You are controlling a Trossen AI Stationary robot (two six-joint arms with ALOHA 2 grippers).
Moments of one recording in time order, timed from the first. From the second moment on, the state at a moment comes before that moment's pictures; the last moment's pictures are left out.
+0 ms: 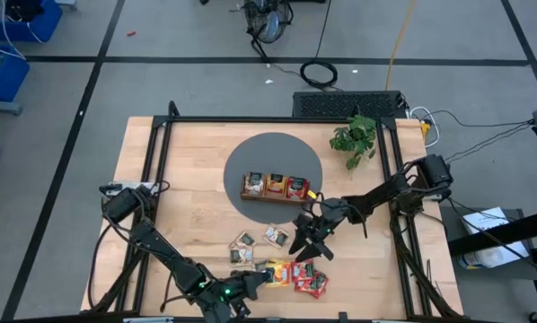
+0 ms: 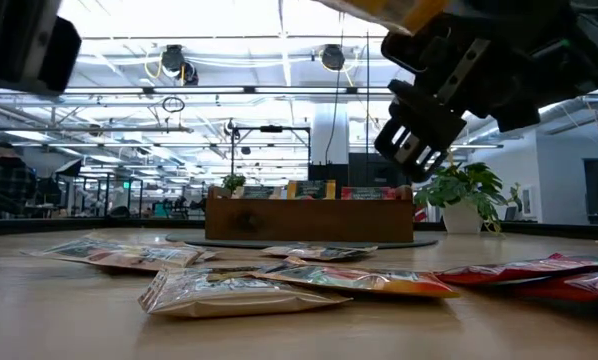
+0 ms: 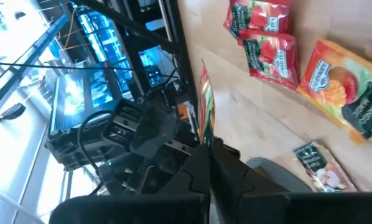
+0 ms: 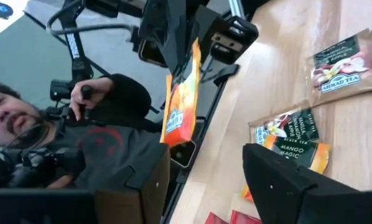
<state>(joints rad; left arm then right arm) -0.78 2.02 1.25 0.24 -1.01 1.37 0.23 1.75 0.57 1.00 -0.53 0.68</state>
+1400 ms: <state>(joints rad) -0.73 1.94 1.26 0.26 -1.21 1.16 0.23 1.61 0.55 0.91 -0.37 0.36</state>
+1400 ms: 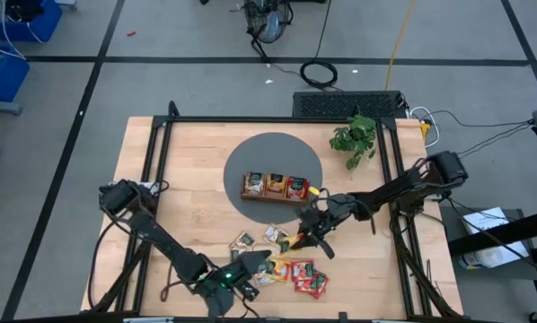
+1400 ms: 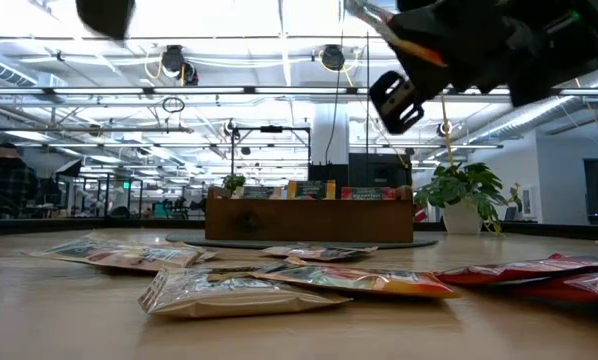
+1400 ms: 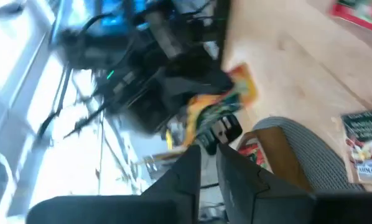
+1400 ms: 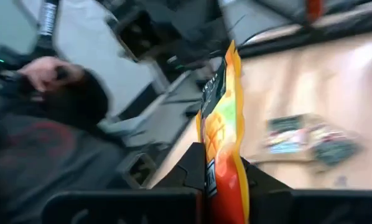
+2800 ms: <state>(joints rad) -0.33 1.82 1.25 0.05 -0.20 -0.12 0.59 1.69 0.38 1.25 0.62 -0.33</state>
